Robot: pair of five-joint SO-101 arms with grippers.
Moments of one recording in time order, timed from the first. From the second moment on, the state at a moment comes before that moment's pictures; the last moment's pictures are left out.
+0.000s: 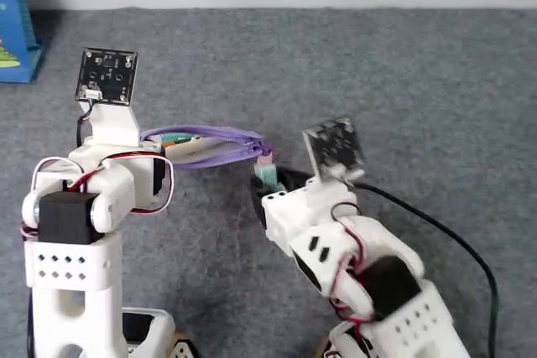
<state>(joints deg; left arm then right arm) -1.1 -42.9 20.7 84.9 3.3 -36.0 -67.9 48.7 54.2 -13.3</state>
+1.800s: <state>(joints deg) -1.0 -42.7 20.6 86.4 3.3 -43.0 -49.5 65.1 -7.6 -1.9</state>
